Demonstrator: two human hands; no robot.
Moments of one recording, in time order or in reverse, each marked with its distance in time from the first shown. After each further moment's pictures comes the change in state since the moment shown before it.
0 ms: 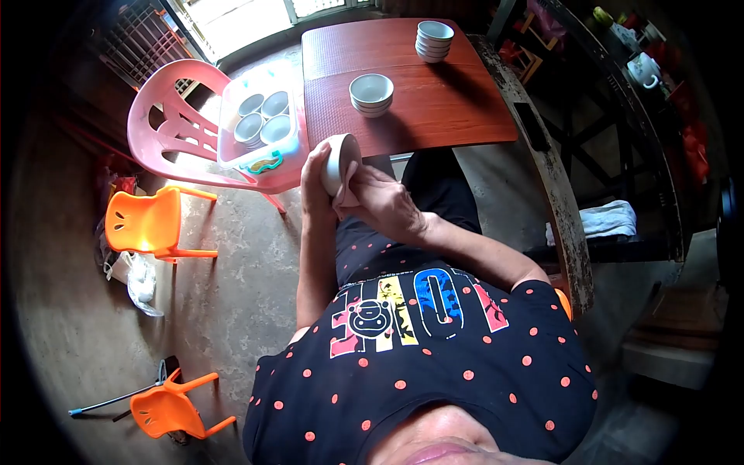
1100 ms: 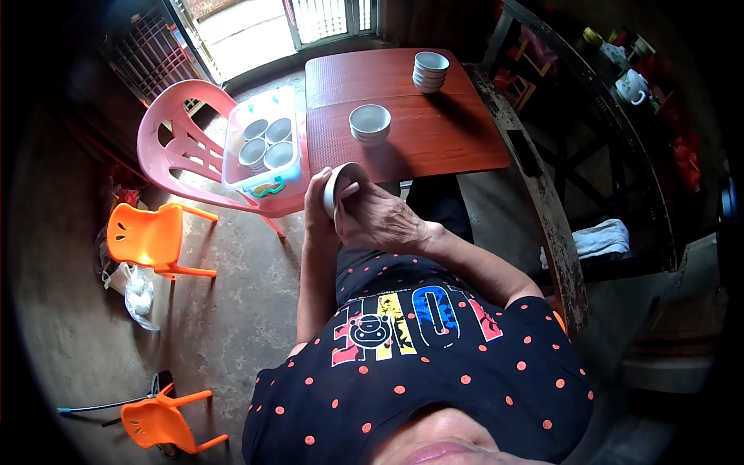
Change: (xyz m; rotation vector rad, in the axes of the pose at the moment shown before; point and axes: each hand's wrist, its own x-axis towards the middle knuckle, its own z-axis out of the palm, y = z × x) left_hand 0.010 -0.005 -0.002 -0.147 -0.111 -0.059; right_hand 0.020 0.001 -0.026 -0.301 -0.149 -0.376
